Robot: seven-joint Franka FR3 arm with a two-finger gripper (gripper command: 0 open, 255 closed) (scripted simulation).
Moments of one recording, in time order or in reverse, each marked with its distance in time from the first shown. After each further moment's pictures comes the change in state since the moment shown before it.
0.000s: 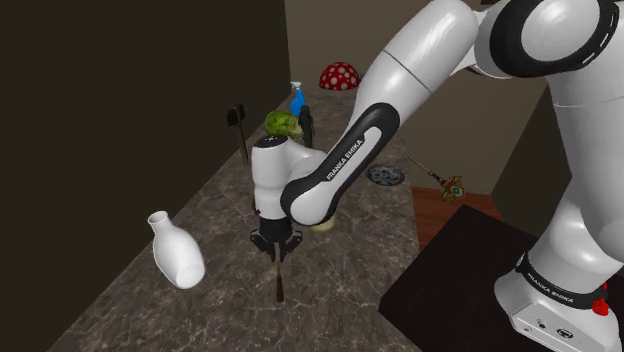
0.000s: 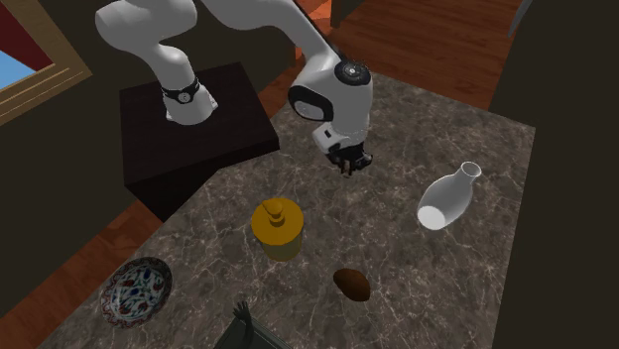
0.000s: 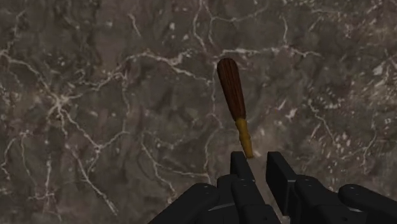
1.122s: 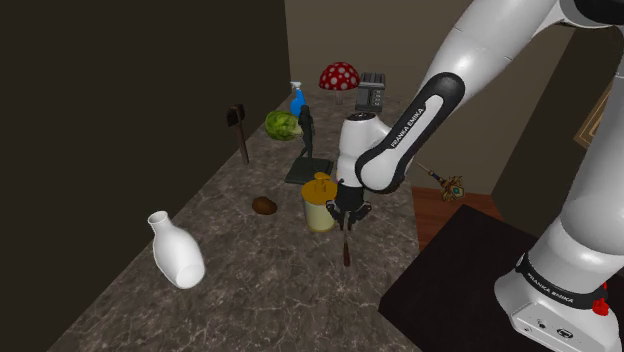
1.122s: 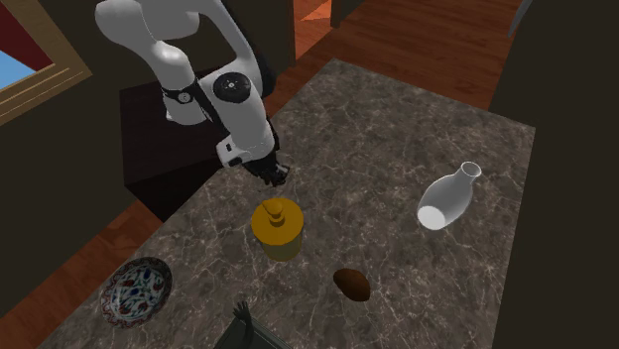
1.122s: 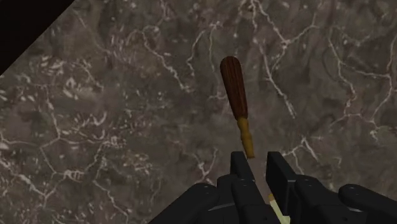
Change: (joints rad) arm -0.421 -0.328 0.076 -0.534 0.191 0.195 -0.447
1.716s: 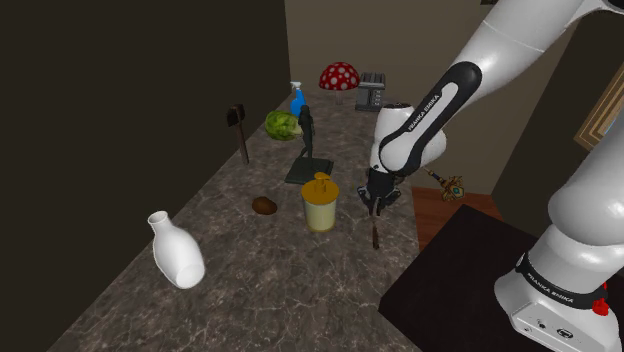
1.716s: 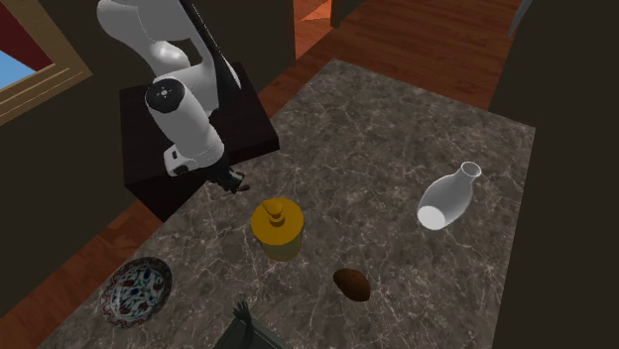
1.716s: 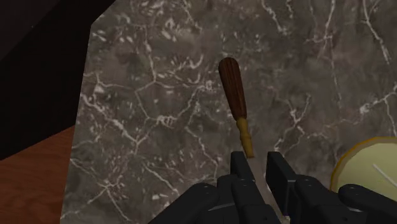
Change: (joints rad) arm -0.209 -0.115 -0.012 -0.143 0.137 0.015 -0.337
